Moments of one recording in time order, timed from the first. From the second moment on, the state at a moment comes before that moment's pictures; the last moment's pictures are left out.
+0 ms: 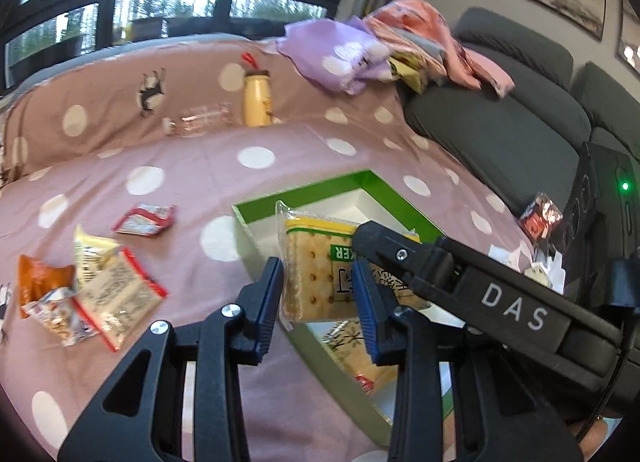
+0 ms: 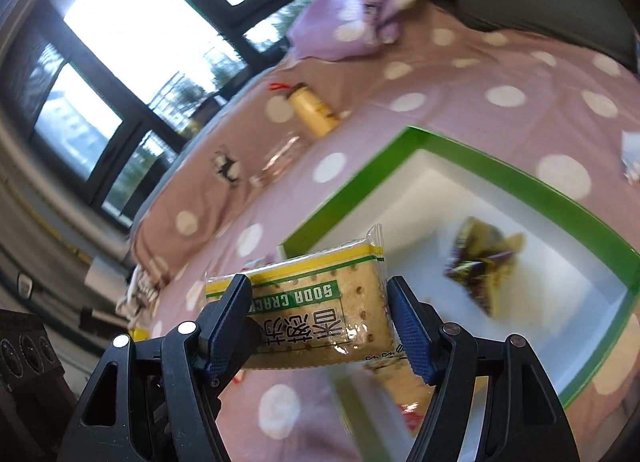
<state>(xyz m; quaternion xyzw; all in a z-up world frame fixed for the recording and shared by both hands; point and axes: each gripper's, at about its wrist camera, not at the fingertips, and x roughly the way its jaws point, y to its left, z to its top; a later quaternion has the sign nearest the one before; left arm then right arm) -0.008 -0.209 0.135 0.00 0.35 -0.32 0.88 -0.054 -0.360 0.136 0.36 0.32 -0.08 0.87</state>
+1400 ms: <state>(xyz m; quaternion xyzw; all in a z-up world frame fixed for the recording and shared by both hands) -0.007 -0.005 0.088 -0.15 0.41 -0.05 0.90 -0.023 -0.294 0.145 0.28 0.35 -0.03 0.89</state>
